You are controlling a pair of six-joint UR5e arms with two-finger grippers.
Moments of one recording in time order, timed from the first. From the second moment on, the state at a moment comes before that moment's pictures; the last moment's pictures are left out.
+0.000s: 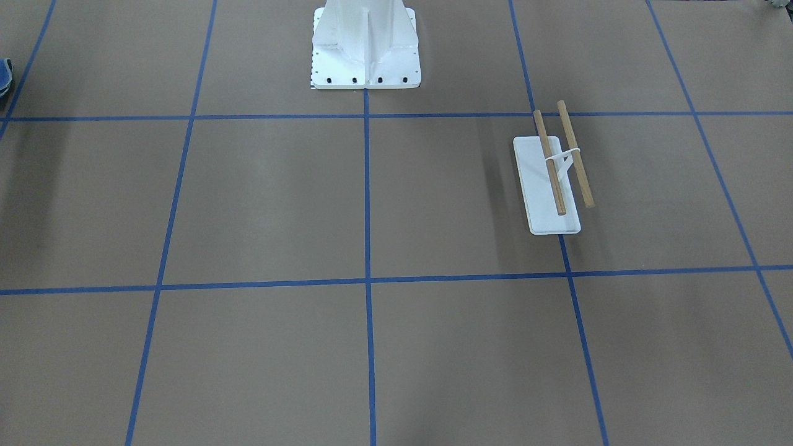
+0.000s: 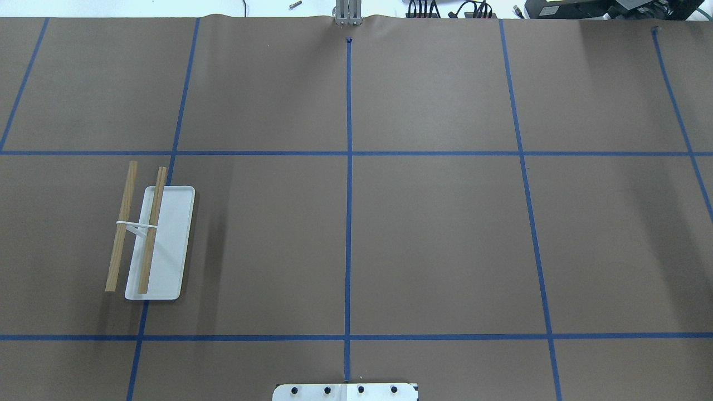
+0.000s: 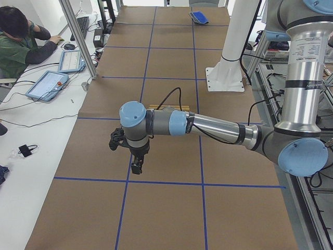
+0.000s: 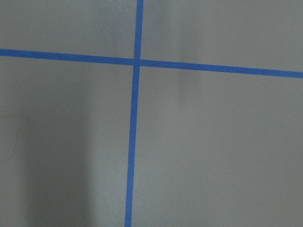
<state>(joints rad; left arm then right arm) -1.58 -1.59 -1.76 -1.38 -2.31 0.16 1.52 -1.69 1.78 -1.63 2.22 0.01</state>
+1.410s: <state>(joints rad) -1.59 -1.60 -1.85 -1.44 -2.31 0.16 1.52 -1.63 1.85 -1.54 2.21 0.02</state>
